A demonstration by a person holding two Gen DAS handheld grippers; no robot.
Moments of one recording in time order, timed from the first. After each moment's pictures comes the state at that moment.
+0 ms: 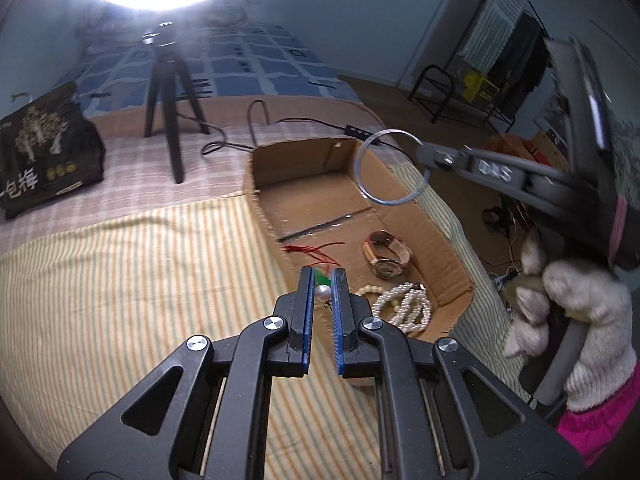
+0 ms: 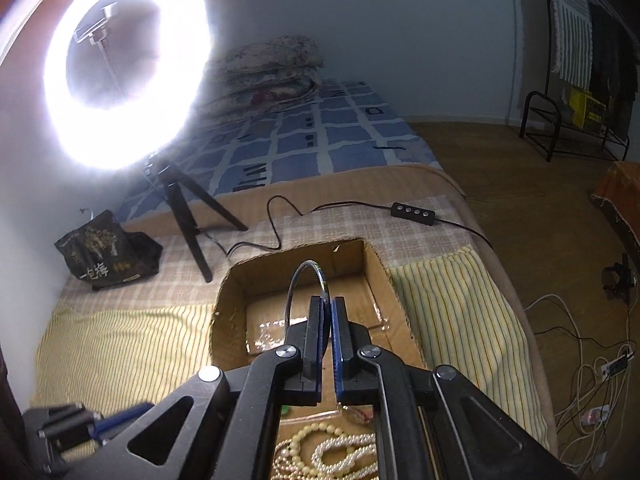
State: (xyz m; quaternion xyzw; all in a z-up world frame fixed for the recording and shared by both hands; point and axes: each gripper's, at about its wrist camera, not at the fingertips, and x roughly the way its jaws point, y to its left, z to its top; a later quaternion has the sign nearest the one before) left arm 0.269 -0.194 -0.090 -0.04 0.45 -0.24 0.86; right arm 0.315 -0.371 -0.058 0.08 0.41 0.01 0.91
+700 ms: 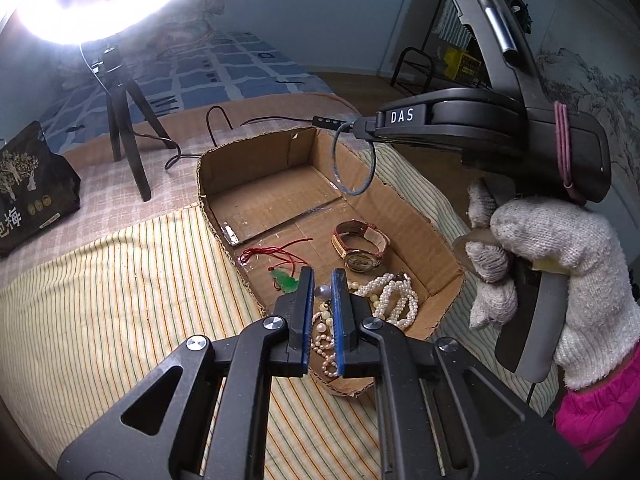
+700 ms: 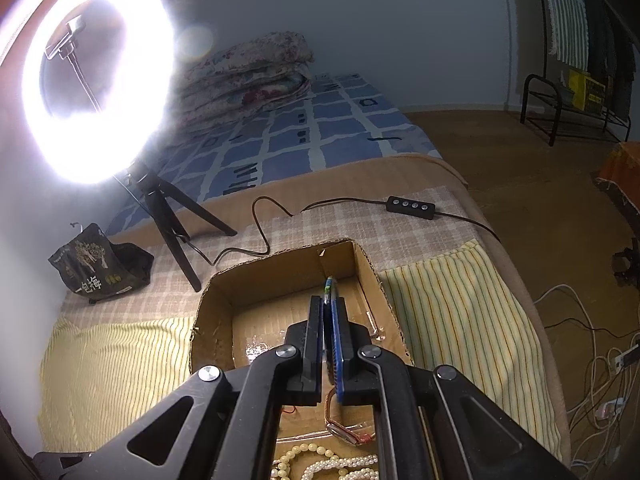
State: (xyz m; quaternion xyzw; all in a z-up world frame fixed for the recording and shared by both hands) left arm 0.255 -0.239 -0.100 0.03 0.43 -0.26 0.86; right arm 0.334 -0.388 -0.075 0.10 0.41 0.01 0.91
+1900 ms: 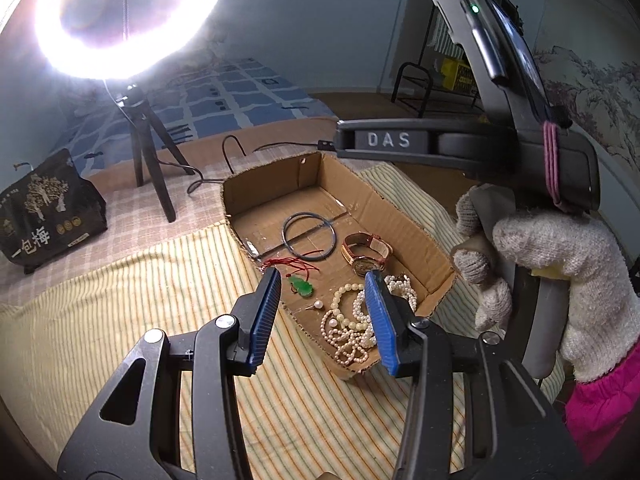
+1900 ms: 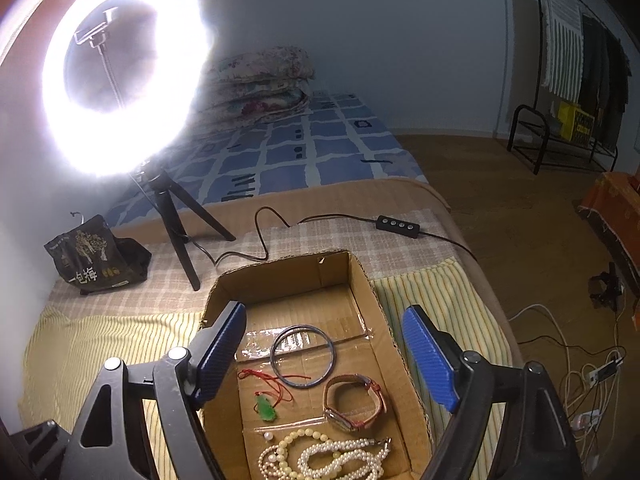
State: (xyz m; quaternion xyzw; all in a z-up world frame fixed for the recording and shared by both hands) left arm 0.227 -0.219 -0.070 0.04 0.38 -0.26 0.89; right arm 0.304 -0.370 -0.048 0.05 0.39 -0.02 0.92
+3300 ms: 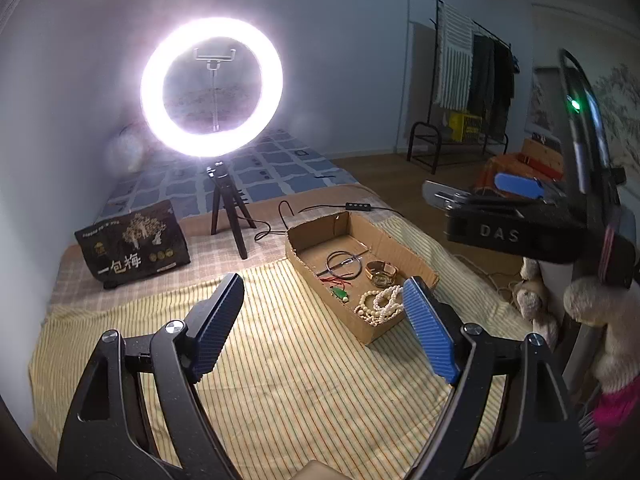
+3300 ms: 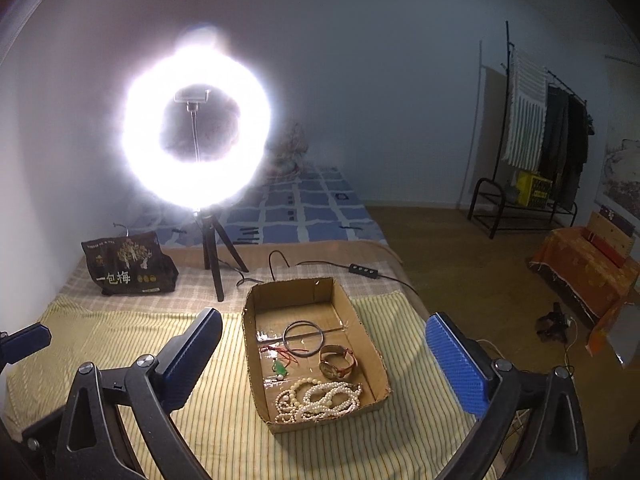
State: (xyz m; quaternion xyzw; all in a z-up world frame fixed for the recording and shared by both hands) left arm 0.102 -0.126 0.016 0.04 0.27 -0.22 0.94; right arm 0.138 -0.312 0.038 -0.01 0.27 -0.07 0.96
